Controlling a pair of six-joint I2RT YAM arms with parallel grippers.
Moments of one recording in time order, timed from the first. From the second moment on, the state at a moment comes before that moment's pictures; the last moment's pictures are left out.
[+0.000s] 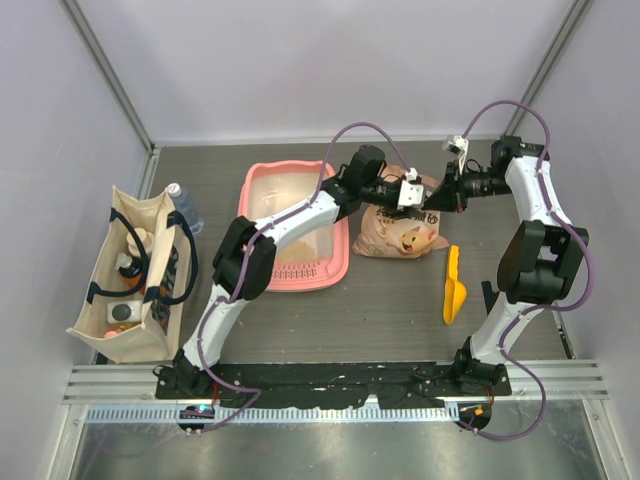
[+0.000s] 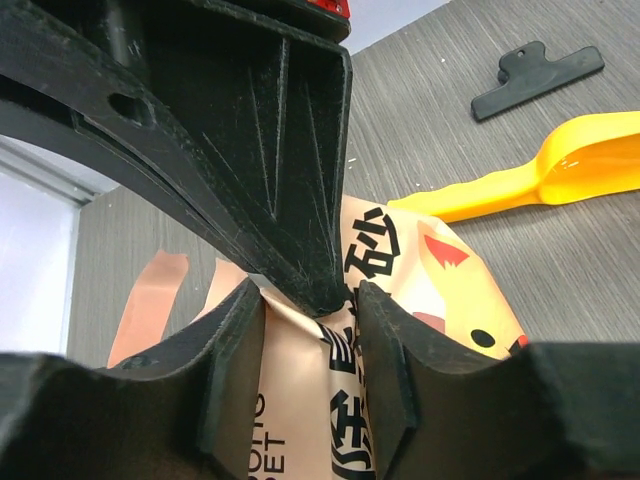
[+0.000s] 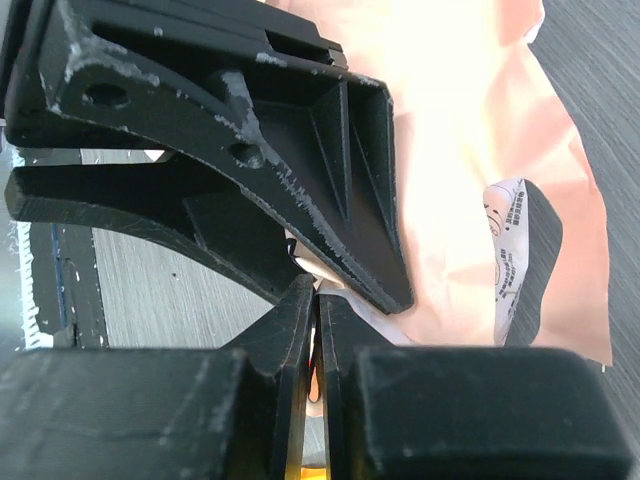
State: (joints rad) left arm -0.79 2.30 2.01 -0.05 0.85 0.74; right arm -0.18 1.84 1.64 -1.29 -1.16 -1.12
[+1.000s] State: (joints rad) left arm -0.78 2.35 2.04 0.02 0.85 0.39; right arm -0.21 1.80 1.70 -1.34 -1.11 -1.52
